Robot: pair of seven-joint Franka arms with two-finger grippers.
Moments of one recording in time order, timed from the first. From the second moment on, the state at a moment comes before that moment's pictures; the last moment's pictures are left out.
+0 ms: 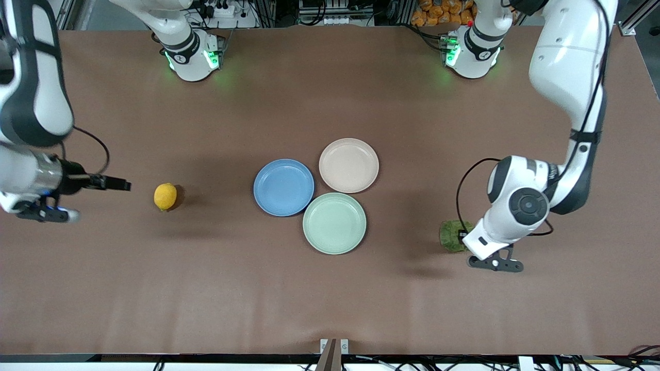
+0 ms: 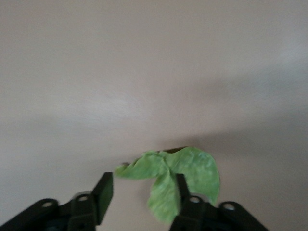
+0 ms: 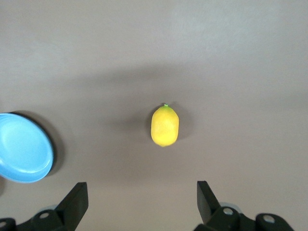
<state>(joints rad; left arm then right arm) -0.14 0.60 -0.10 -1.50 0.23 2.15 -0.15 -0.10 0.21 0.02 -1.63 0.10 1.66 0.01</state>
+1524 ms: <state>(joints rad) -0.12 0.01 0.03 -1.46 0.03 1.60 -0.15 -0.06 0.06 0.07 -1.43 -0.10 1.44 0.00</state>
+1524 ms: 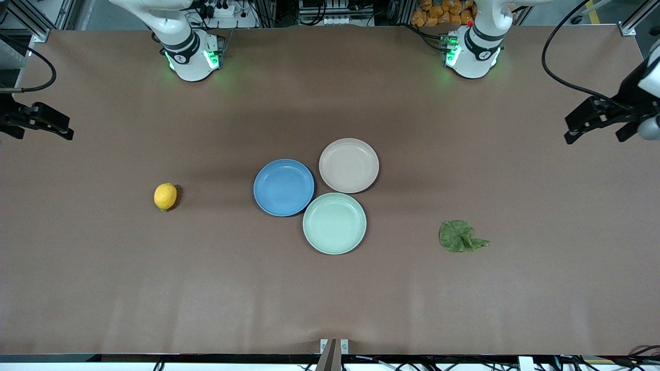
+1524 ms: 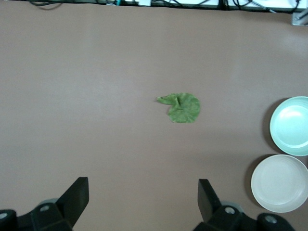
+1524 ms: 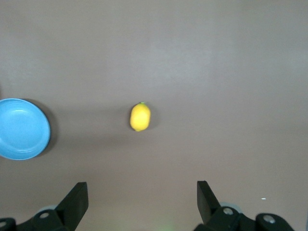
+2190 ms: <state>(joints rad) -0.12 0.01 0.05 -1.47 0.03 1.60 -0.15 -0.06 0.05 0.07 -1.43 -0.05 1.50 -0.01</state>
